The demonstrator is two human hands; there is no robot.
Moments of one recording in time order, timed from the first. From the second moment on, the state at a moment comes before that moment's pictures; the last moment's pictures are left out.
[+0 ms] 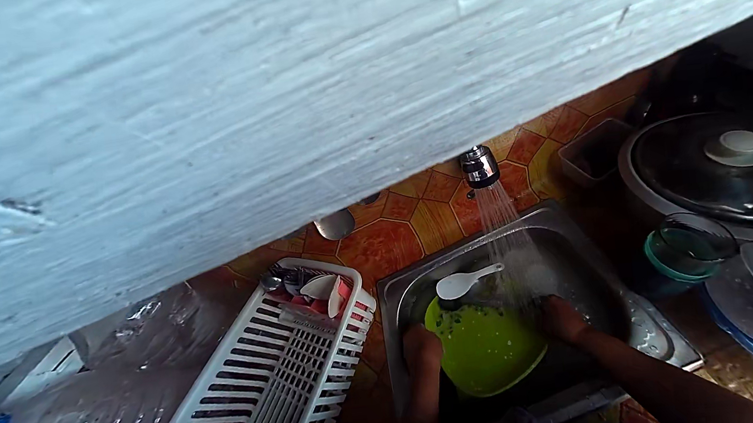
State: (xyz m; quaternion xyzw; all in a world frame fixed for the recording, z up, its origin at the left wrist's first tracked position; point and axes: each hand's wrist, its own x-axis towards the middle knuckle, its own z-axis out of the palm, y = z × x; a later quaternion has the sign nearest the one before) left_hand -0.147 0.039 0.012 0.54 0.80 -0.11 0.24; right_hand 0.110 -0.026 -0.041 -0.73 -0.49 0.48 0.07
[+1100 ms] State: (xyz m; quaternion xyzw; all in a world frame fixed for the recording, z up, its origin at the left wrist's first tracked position) left_hand -0.140 0.019 0.070 0.60 0.72 0.14 0.31; right_hand 0.117 -0.054 0.003 -0.58 -0.15 0.65 0.46
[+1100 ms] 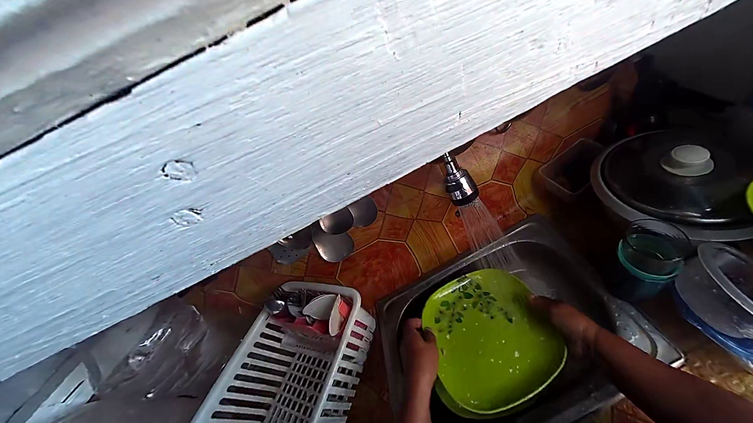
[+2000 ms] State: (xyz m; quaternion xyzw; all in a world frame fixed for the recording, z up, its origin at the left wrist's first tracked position) left_hand -0.010 -0.023 0.004 0.90 0.40 0.00 0.18; right_hand 0.102 -0.066 0.023 -0.63 -0.19 0.51 0.55
